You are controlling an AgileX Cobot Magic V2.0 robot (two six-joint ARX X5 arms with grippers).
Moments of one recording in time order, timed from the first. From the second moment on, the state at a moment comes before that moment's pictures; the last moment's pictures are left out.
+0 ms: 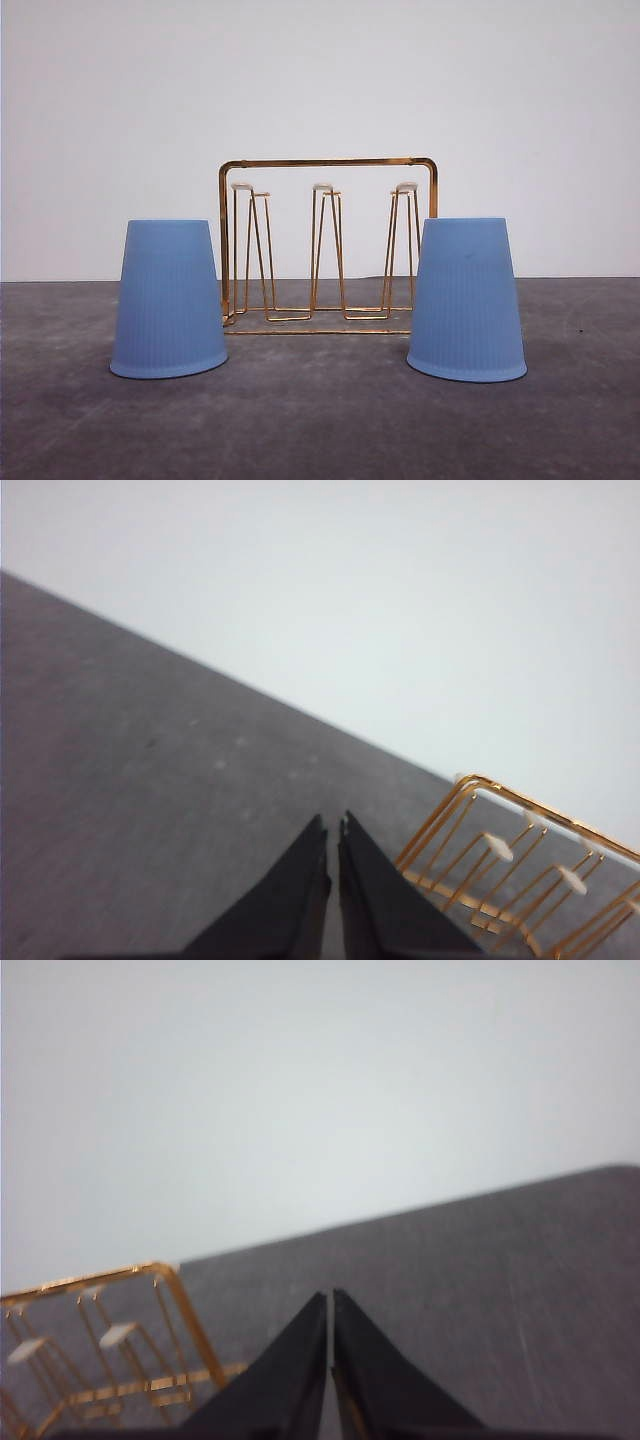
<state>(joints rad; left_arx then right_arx) 0.00 0.06 0.34 -0.30 0.07 -0.49 0.03 0.05 0.34 -0.24 -0.03 0.32</state>
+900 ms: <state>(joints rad) -0.32 0.54 0.73 -0.78 0.31 0.21 0.25 0.44 0.59 -0.59 -0.23 -0.10</state>
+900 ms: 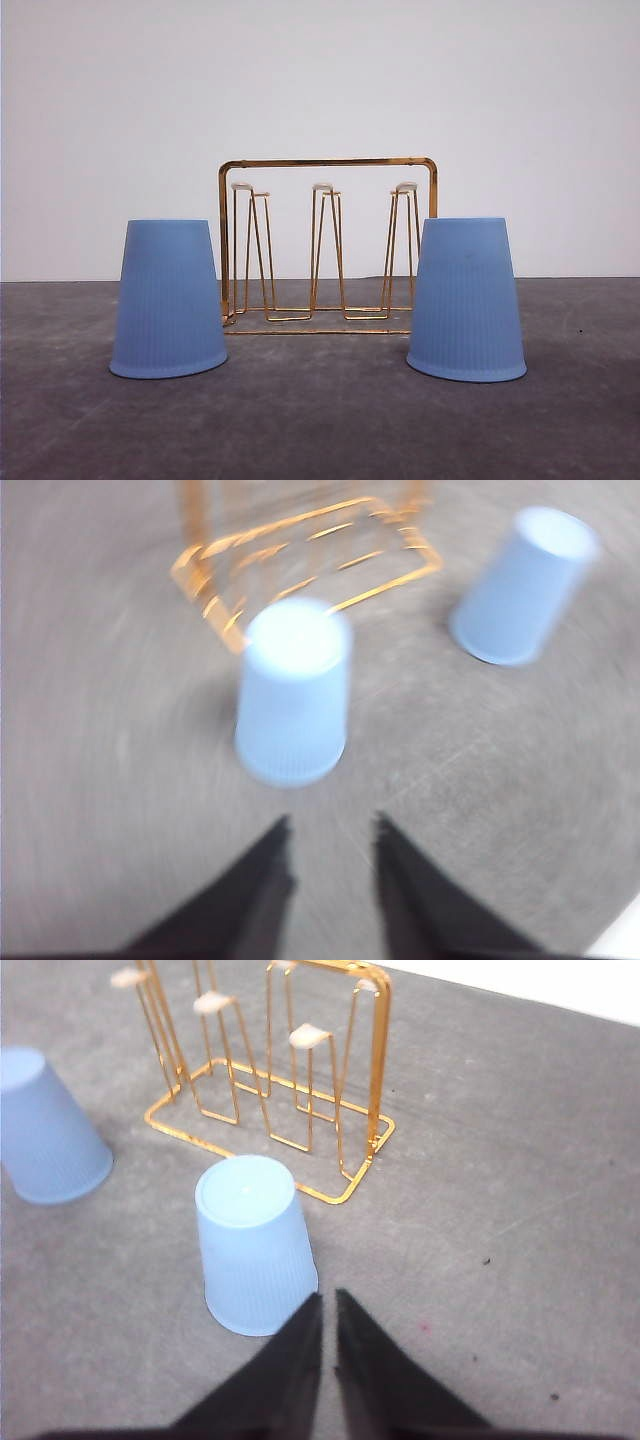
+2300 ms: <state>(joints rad) -0.47 1.40 0.73 -0.10 0.15 0.07 0.26 0.44 0.59 -0.58 -0.23 -0.15</state>
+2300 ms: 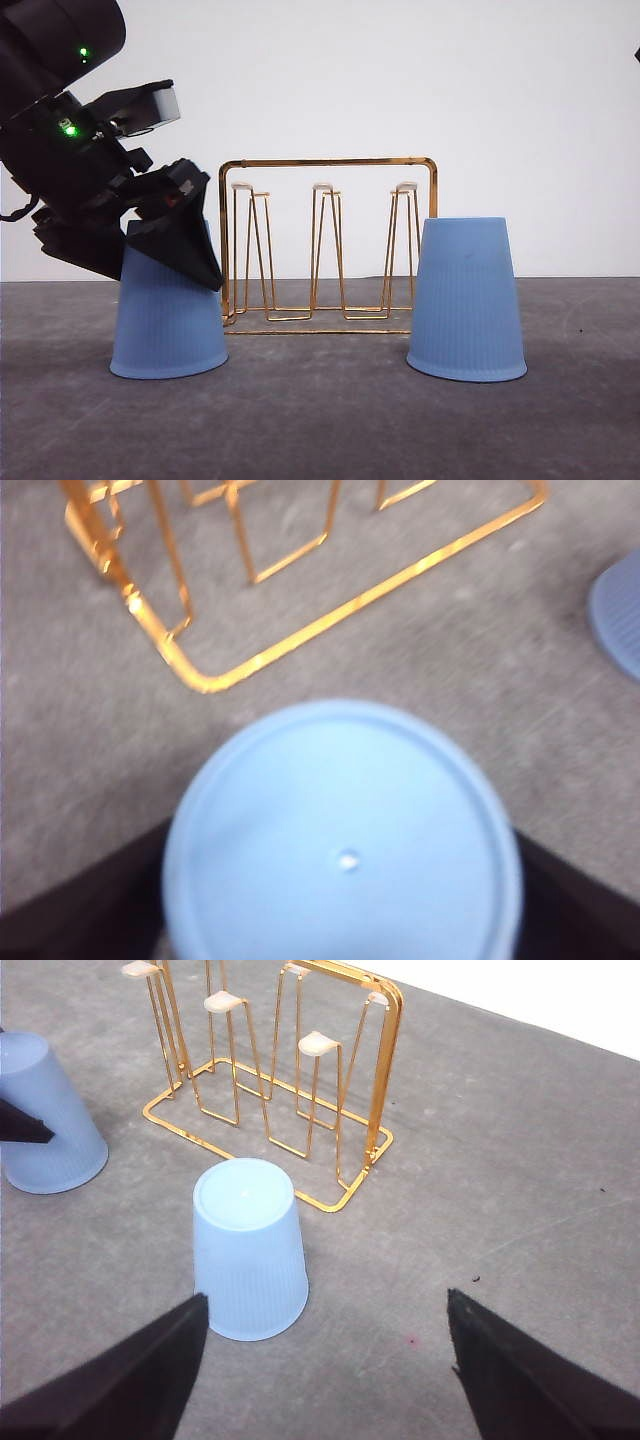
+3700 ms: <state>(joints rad) -0.47 1.69 1.35 -0.48 0.01 -0.02 0.26 0.44 0.59 -0.58 -0.23 -0.15</state>
